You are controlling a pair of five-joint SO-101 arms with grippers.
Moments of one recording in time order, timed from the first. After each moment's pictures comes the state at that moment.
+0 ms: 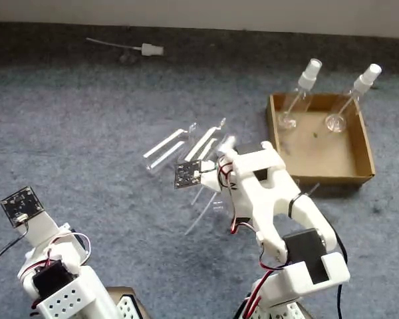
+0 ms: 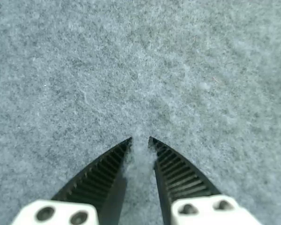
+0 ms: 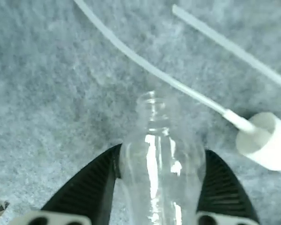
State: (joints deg) left arm -42.5 -104.0 95.9 75.6 5.5; right arm -20.9 0.5 32.4 67.6 74.9
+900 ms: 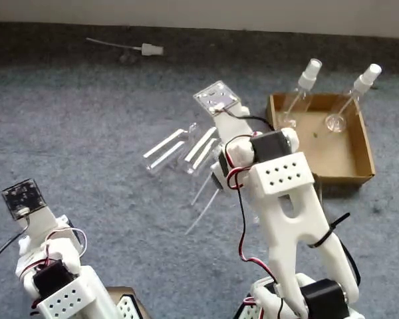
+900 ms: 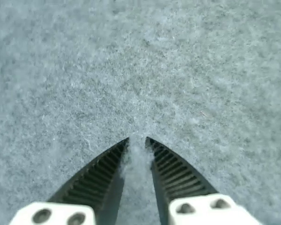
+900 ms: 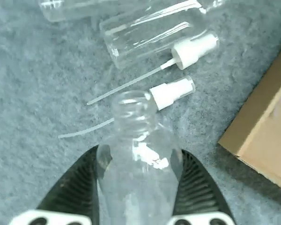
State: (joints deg) left arm -41.9 -104.0 95.9 66.8 -1.4; right arm -23.6 -22.4 16.8 82.9 16.3
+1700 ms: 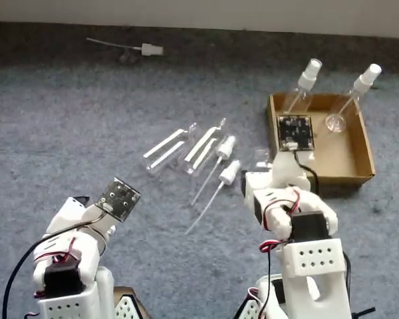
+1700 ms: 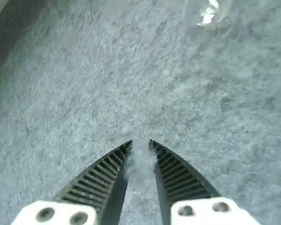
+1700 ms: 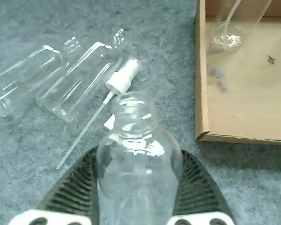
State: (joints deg) left arm -15.1 -104.0 84.3 74.9 -41.2; right arm -11.9 -60.8 56.5 58.7 -3.0
